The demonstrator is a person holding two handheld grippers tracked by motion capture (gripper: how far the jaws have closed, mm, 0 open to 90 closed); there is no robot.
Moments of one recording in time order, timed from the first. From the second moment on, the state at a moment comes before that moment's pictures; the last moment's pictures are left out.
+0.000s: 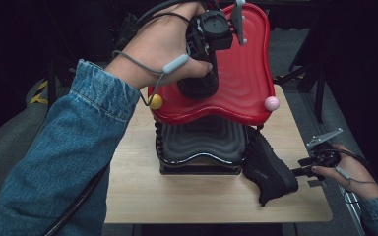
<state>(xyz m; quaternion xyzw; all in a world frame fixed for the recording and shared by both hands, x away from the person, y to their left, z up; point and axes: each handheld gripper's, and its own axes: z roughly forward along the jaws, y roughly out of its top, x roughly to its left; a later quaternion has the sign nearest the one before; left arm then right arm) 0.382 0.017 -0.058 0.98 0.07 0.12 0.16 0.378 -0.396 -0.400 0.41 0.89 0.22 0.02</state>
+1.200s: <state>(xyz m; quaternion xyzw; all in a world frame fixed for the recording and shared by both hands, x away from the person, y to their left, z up) 0.376 0.021 -0.080 0.98 0.10 0.11 0.13 0.378 -0.394 -0.408 0.41 0.89 0.23 0.01</state>
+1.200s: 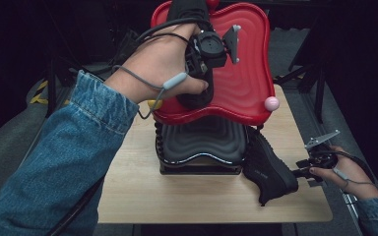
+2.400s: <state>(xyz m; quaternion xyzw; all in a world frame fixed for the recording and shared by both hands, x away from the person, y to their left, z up) 0.327 0.085 -0.024 0.96 0.13 0.16 0.18 0.381 -0.388 -0.393 0.40 0.89 0.23 0.03</state>
